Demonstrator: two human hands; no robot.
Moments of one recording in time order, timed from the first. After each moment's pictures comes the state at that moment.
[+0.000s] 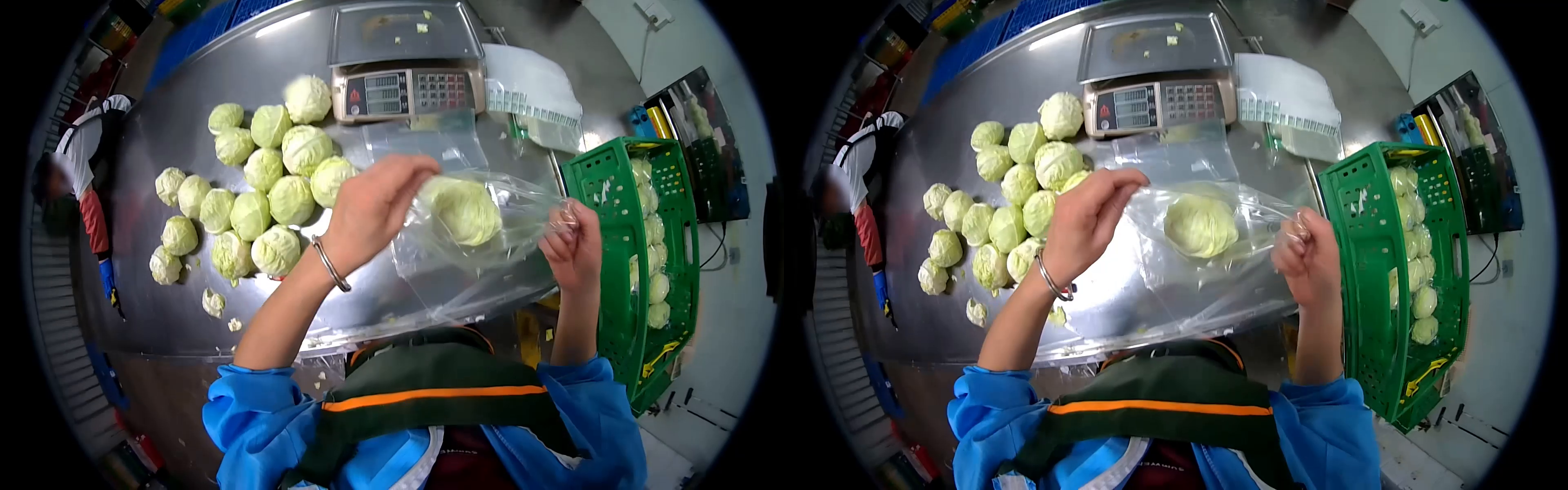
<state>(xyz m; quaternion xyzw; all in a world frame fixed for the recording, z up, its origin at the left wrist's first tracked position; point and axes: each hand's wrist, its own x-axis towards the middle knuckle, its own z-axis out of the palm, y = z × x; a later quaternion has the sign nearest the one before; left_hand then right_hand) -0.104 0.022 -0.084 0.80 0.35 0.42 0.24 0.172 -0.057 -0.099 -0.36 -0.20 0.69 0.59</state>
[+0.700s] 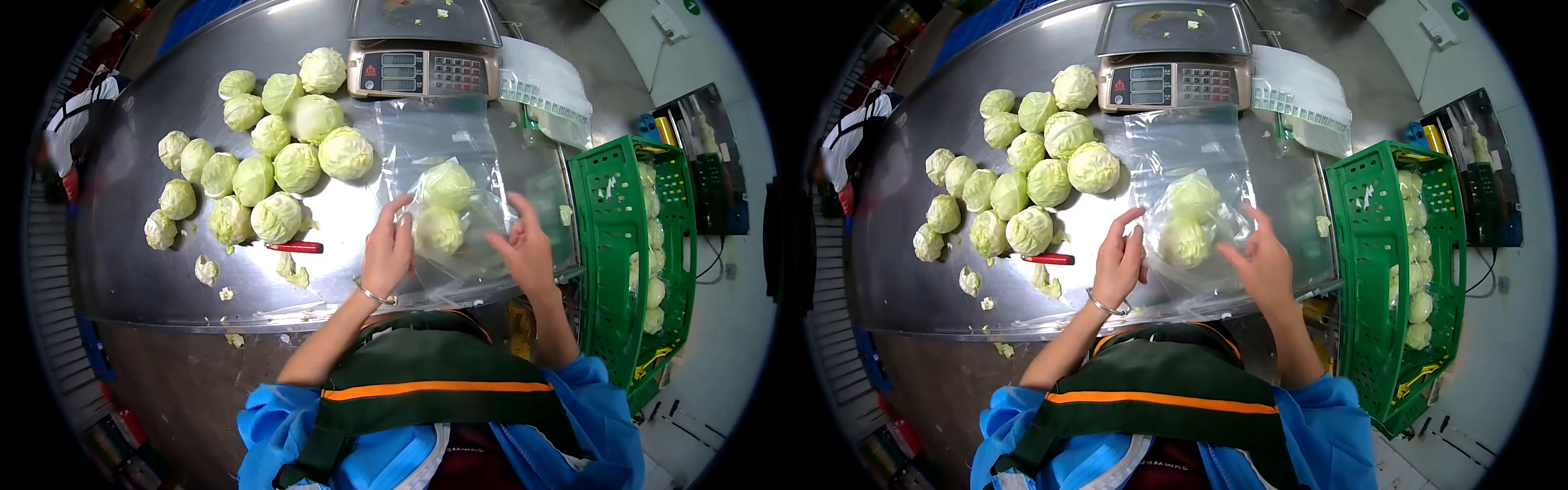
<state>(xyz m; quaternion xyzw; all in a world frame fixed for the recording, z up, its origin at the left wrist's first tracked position) -0.096 -0.077 -0.177 0.45 0.55 0.40 0.58 0.121 -0.090 -0.159 -0.68 -0.55 0.30 0.39</state>
